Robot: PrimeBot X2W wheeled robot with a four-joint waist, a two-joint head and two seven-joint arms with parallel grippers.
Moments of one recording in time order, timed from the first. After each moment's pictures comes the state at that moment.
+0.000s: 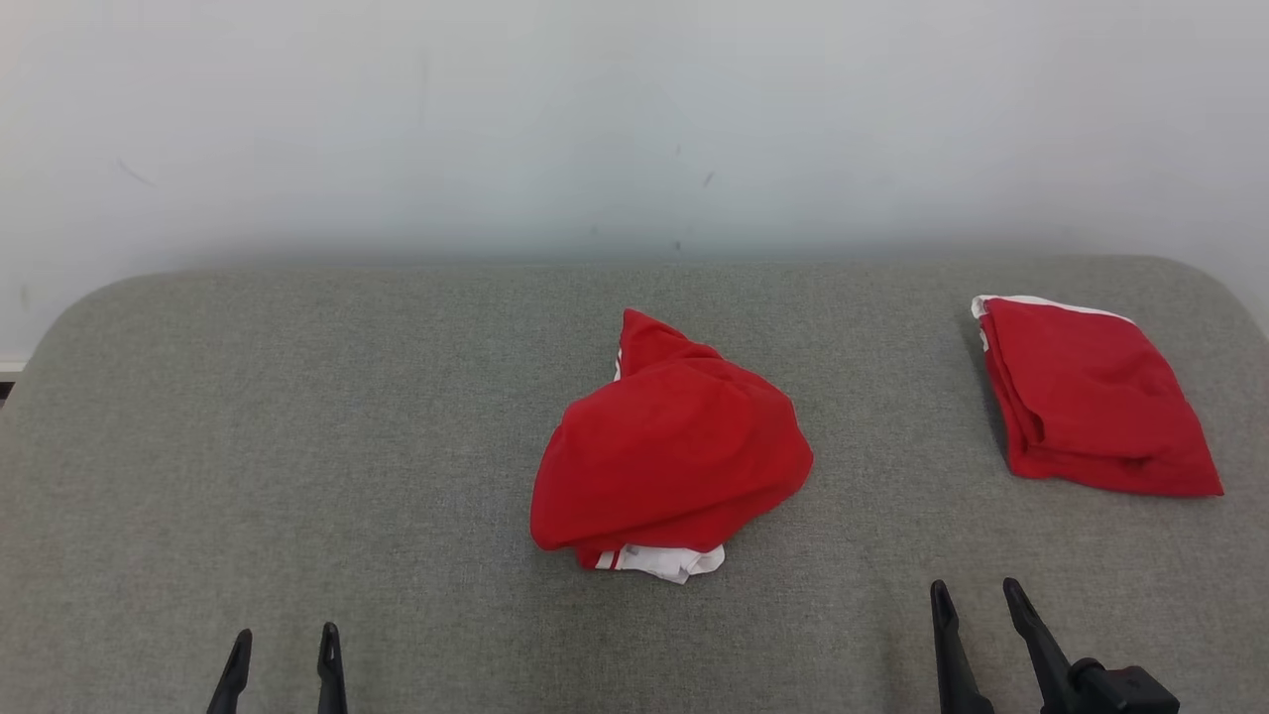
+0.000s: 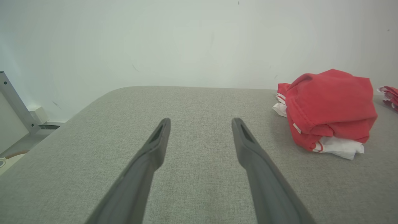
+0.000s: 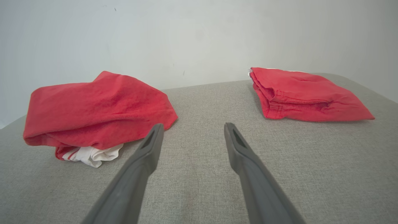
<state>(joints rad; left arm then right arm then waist) 0.12 0.06 0.07 0.11 -0.10 -0.11 -0.26 0.06 -0.05 0.01 0.23 0.17 0.13 -0.26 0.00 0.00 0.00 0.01</state>
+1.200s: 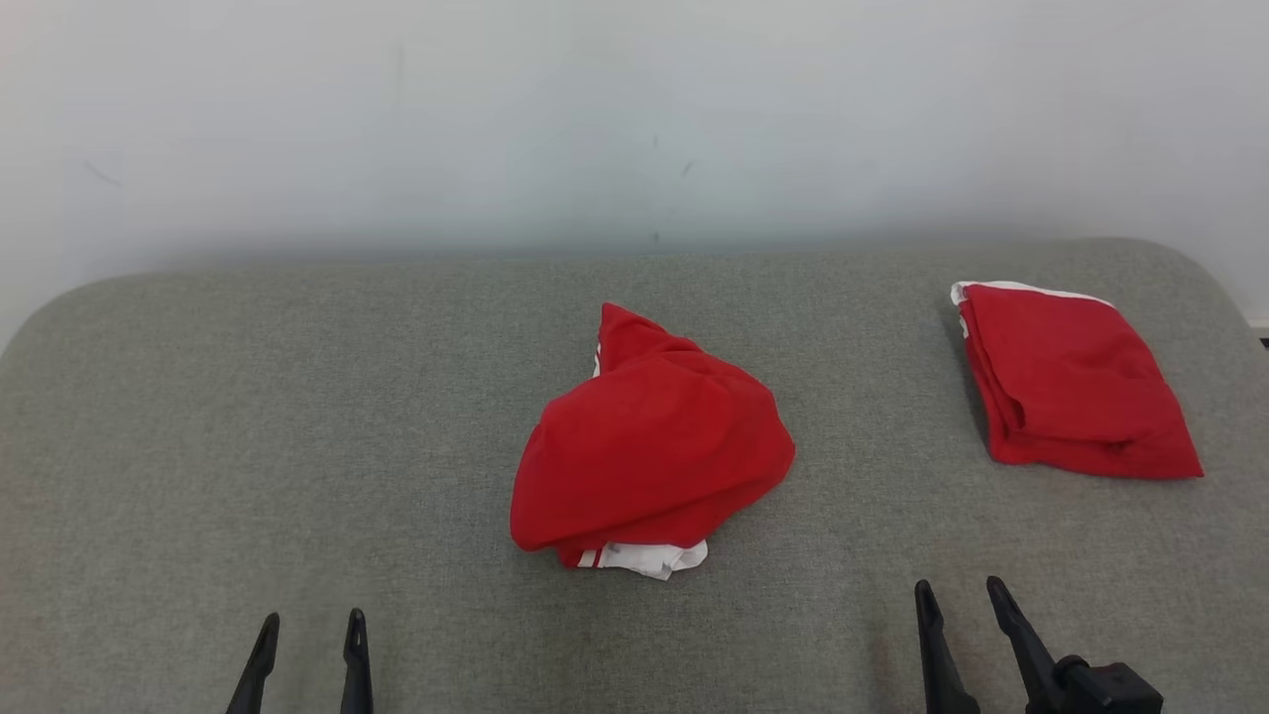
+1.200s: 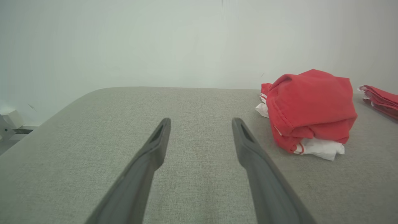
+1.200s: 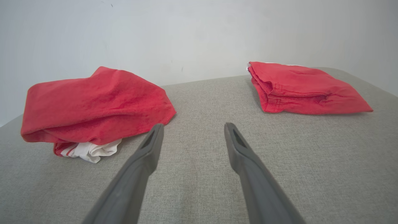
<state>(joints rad) 0.11 0.05 0.04 0.11 -0.11 -0.11 -0.26 0.06 -0.05 0.04 0.24 0.18 0.13 -0.26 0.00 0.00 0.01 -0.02</state>
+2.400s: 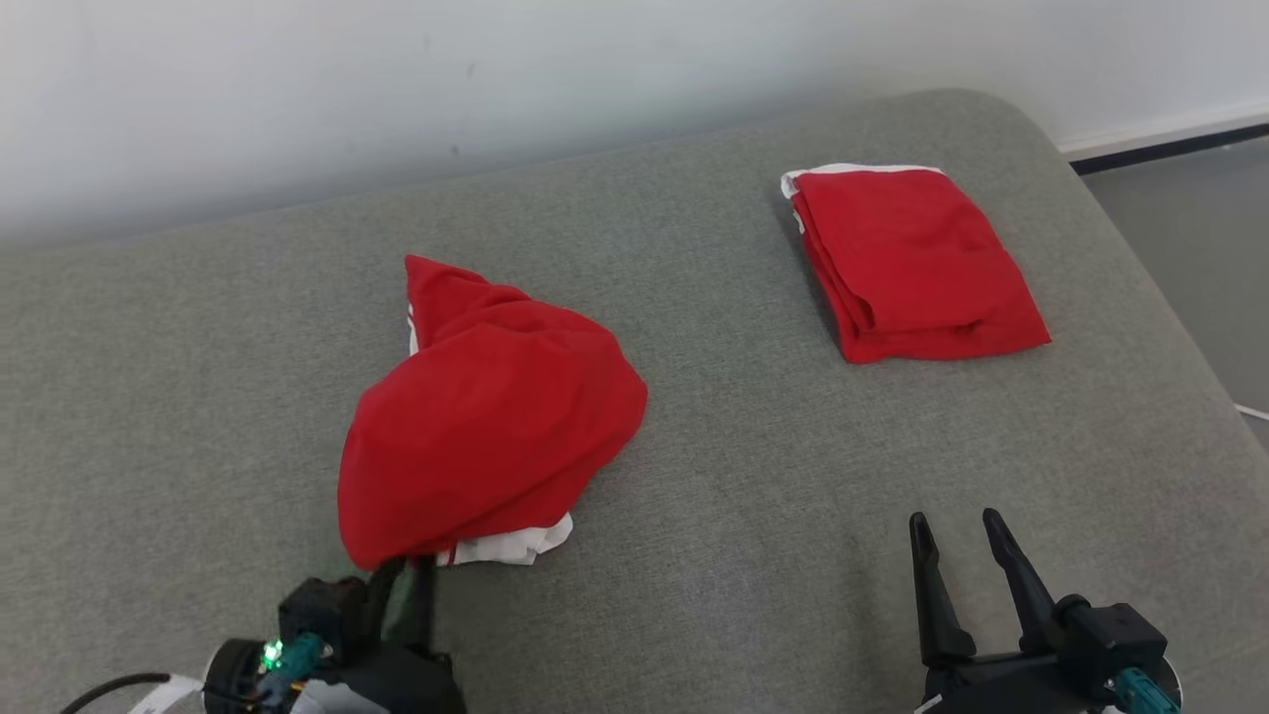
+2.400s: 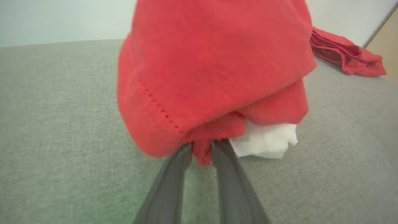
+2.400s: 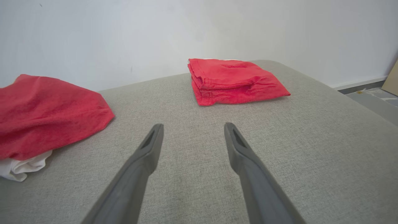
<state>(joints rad) -0.26 0.09 -0.17 0.58 -0.20 -0.13 -0.26 -0.04 -0.05 0.05 0.23 0.19 0.13 -0.26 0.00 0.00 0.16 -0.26</state>
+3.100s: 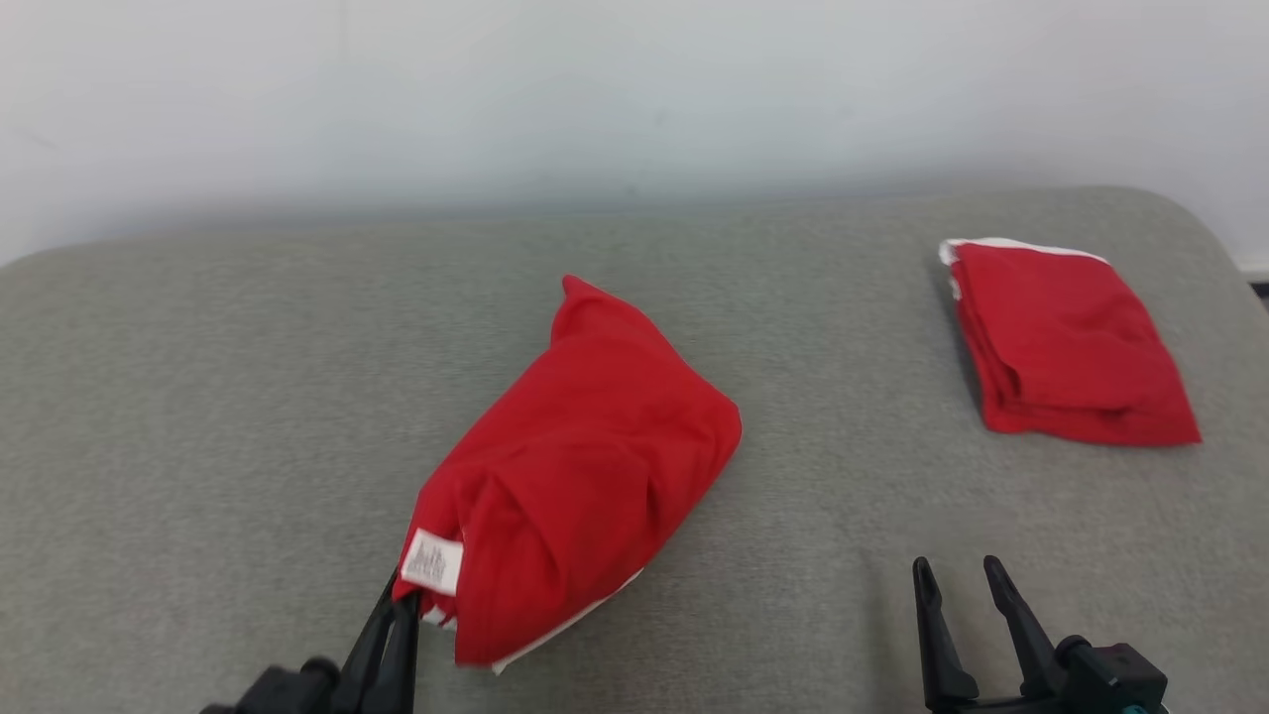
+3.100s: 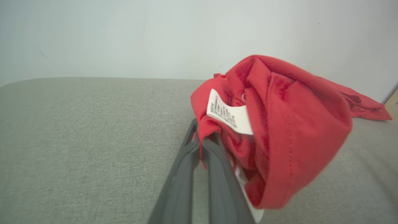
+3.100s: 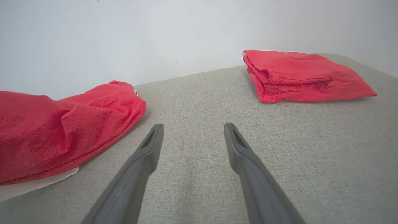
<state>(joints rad) -0.06 0.11 -0.15 0.24 -0.24 -0.13 -0.26 0.02 -0.05 0.05 0.25 0.22 0.13 -0.26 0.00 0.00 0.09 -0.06</state>
